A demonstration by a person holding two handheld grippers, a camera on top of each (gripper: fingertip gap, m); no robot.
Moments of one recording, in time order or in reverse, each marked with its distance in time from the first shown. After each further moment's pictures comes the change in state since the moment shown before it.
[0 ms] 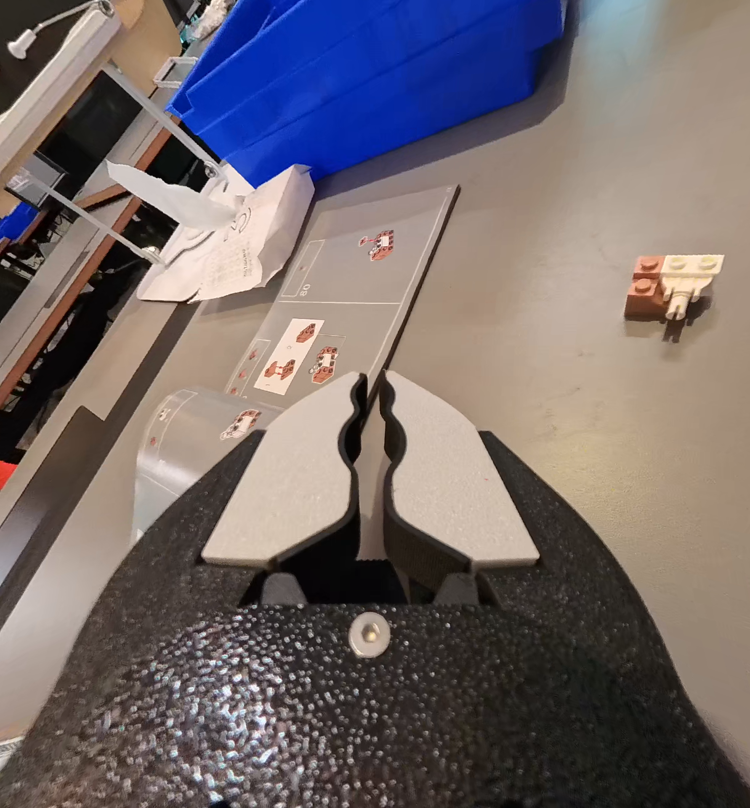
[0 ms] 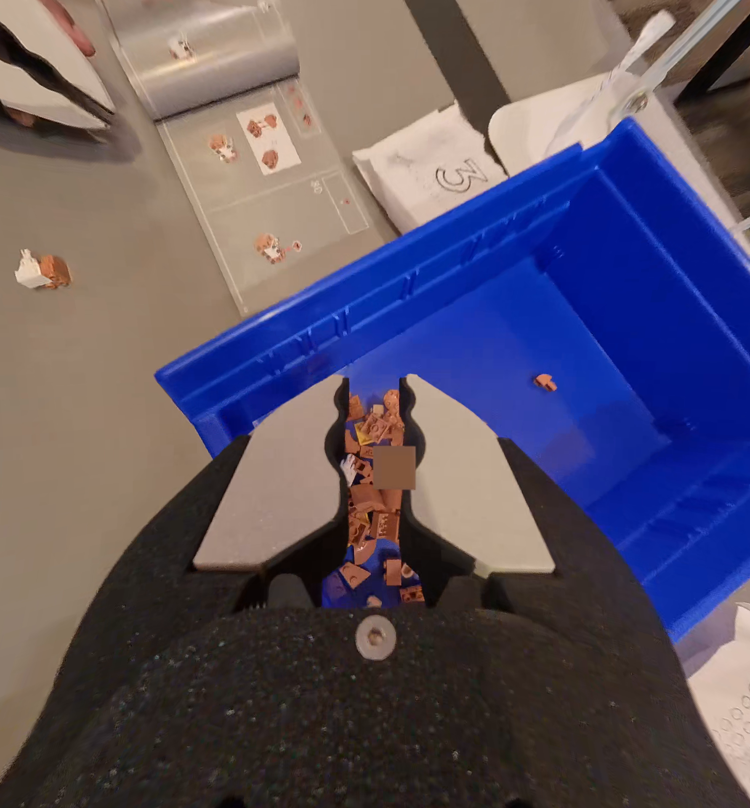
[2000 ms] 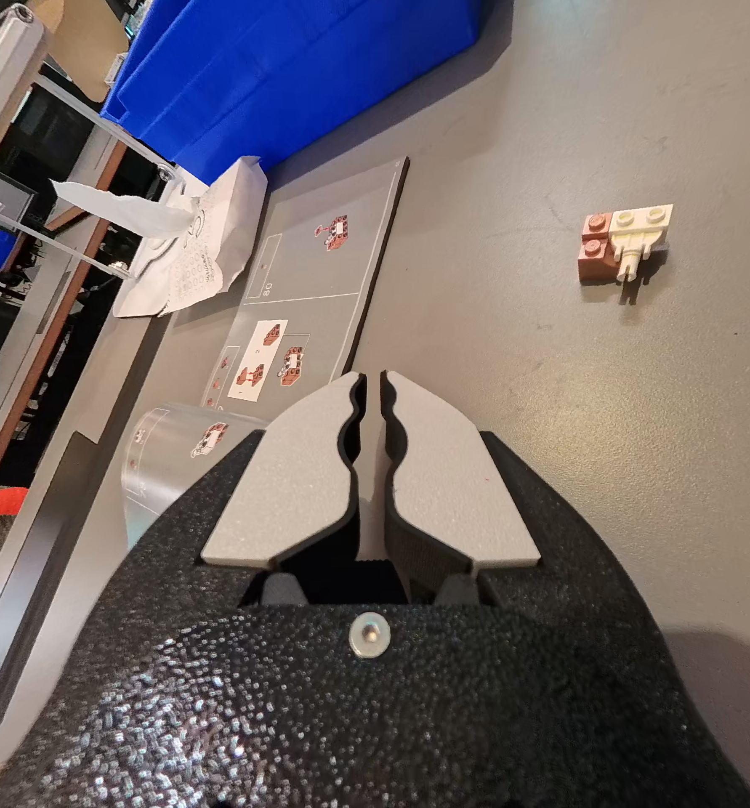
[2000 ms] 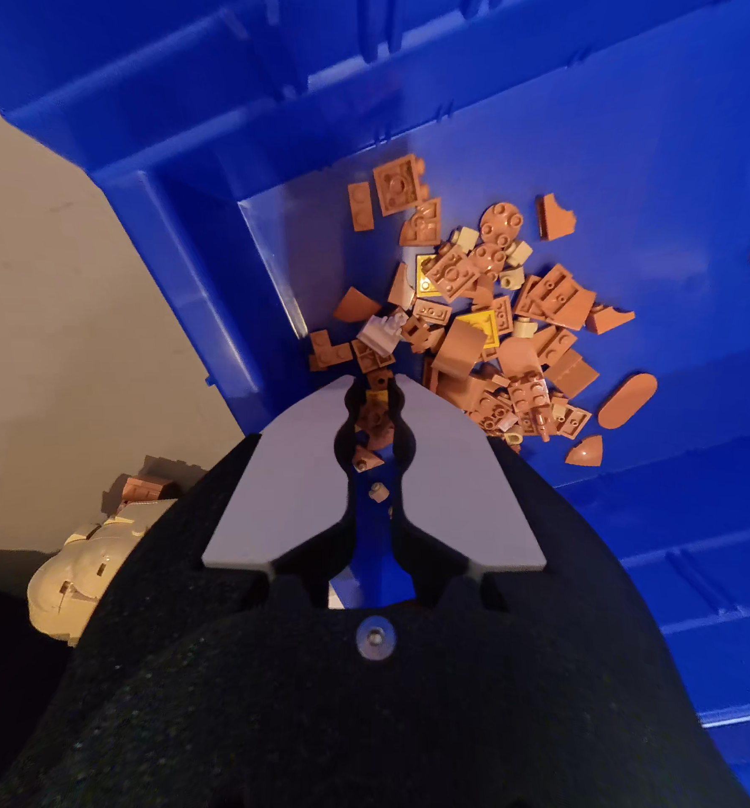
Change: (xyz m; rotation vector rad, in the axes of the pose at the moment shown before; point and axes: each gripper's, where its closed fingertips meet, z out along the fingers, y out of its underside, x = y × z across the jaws) left arm 0.019 0.004 0.003 -0.054 0.051 0.116; right arm -0.019 0.108 0.021 -0.581 -0.156 -0.210
